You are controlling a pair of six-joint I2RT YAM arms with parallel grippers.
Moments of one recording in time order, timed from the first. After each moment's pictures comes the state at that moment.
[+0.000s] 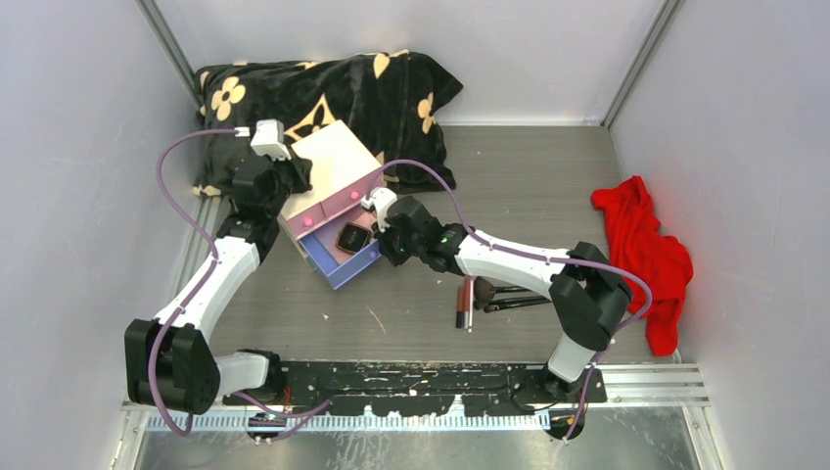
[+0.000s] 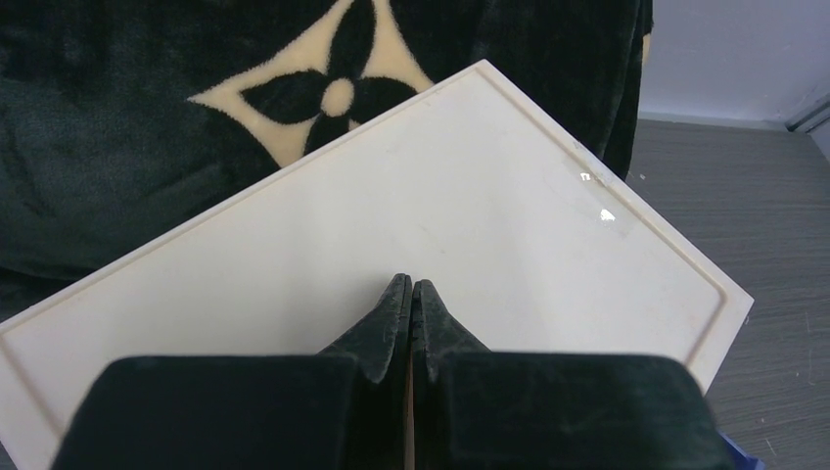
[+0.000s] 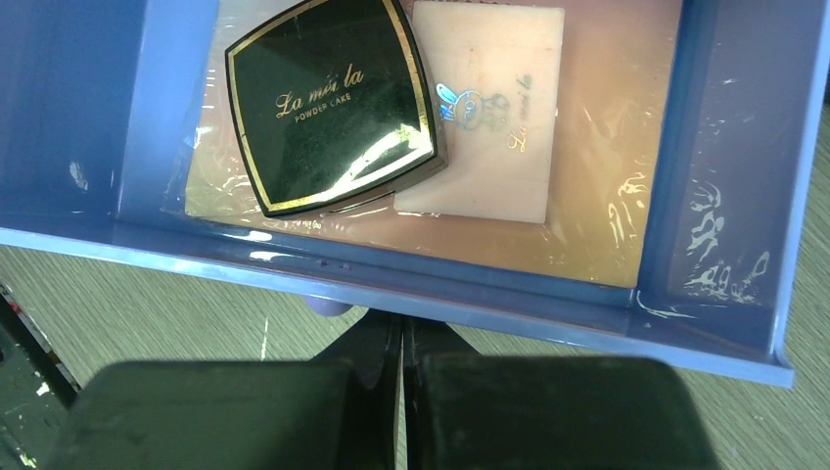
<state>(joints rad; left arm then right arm) -0.17 1.24 0.91 0.18 0.03 -0.23 0.91 1.68 1.16 -0.11 0.00 0.10</state>
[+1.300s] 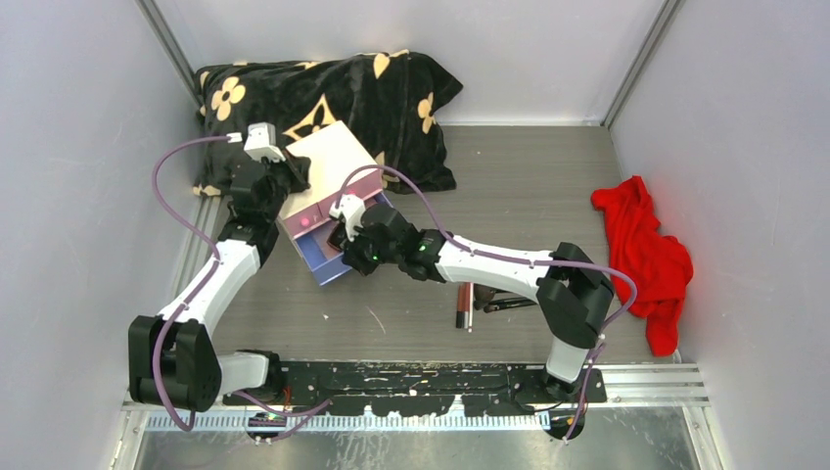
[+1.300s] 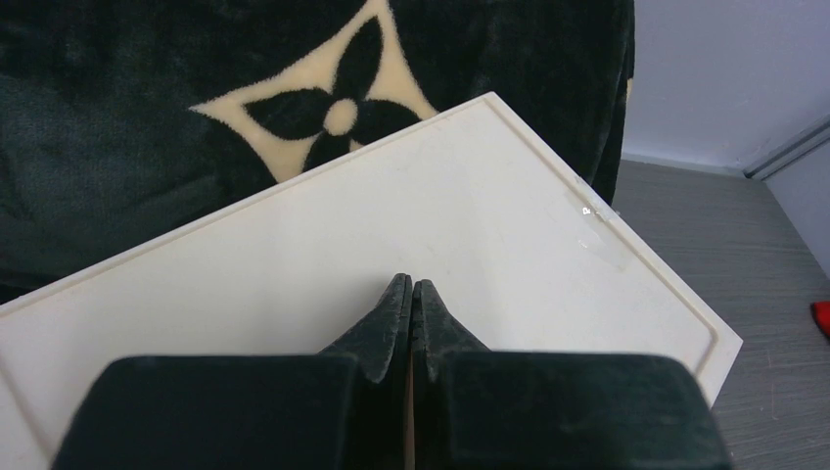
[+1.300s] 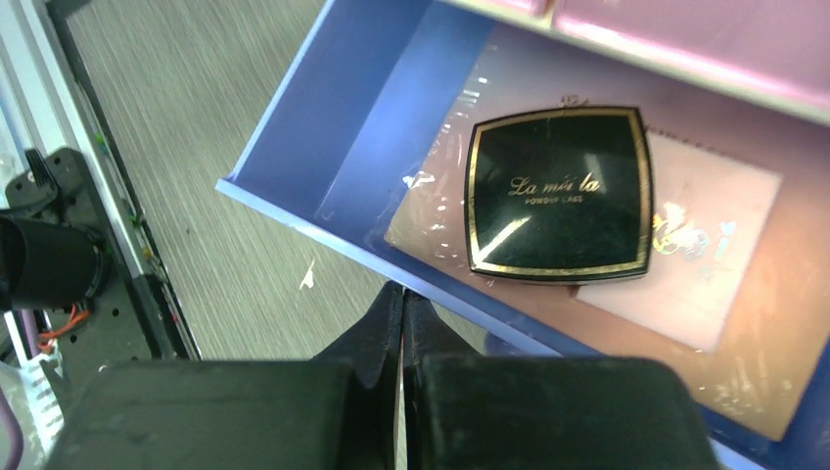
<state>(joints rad) -0.13 1.26 0.85 0.30 0.05 -0.31 1.02 1.75 1.27 -0.04 -0.10 0.13</state>
